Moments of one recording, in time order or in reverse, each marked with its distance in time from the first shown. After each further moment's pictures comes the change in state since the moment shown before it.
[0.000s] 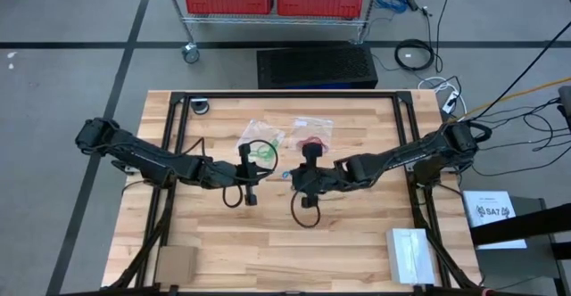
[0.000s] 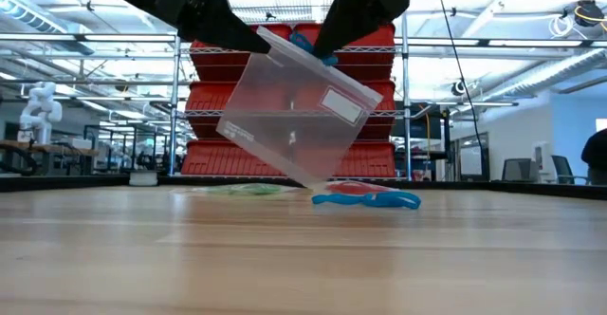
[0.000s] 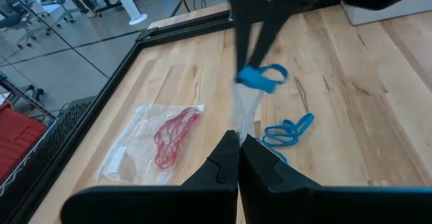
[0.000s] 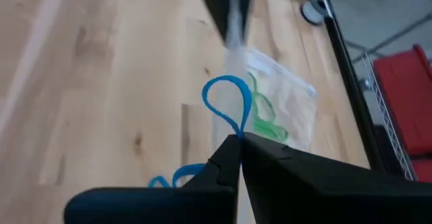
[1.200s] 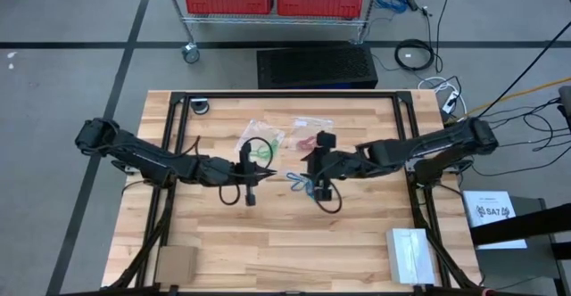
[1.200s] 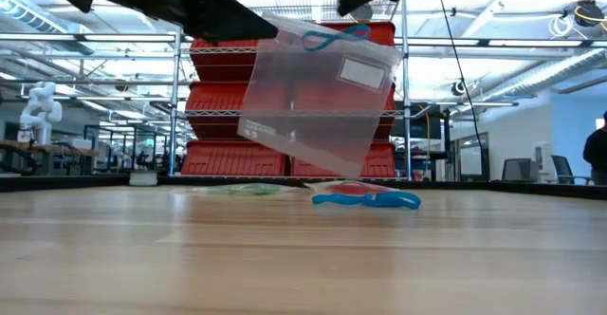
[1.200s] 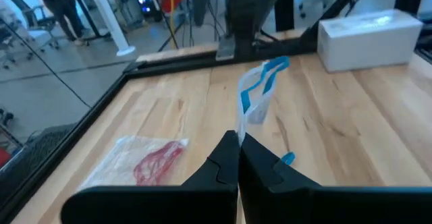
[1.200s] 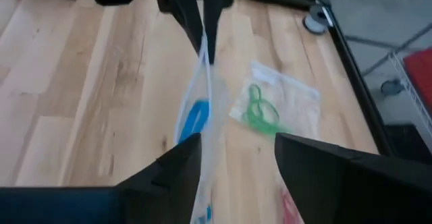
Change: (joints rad) left arm 0.031 0.000 -0.088 0.262 0.105 0.003; right arm -0.016 -0.208 0.000 -0.128 -0.129 0.082
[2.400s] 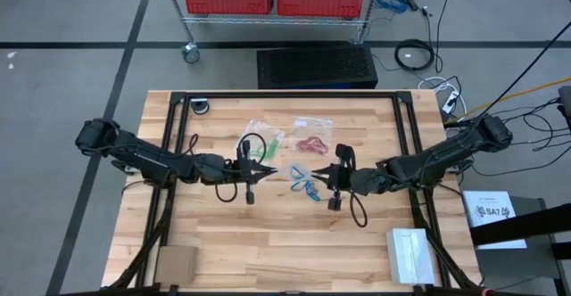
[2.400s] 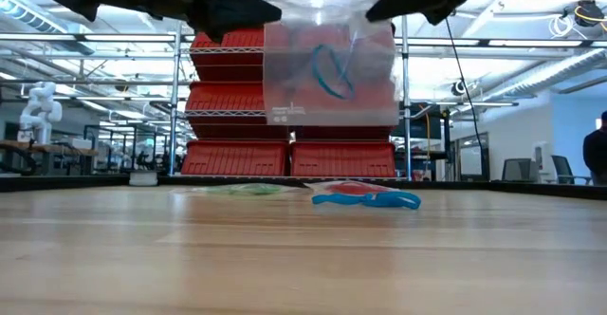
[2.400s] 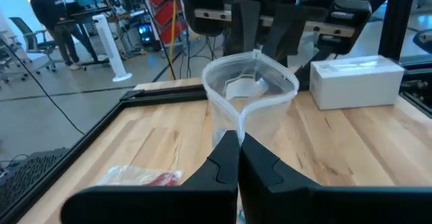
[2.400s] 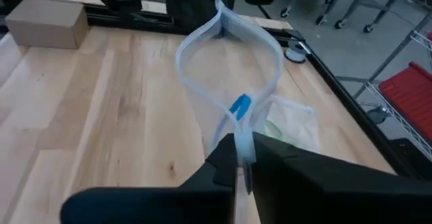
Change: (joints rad) left arm 0.019 0.014 -0.037 0.186 0.048 -0.002; right arm 0.130 -0.166 -0.432 0.510 0.203 0.050
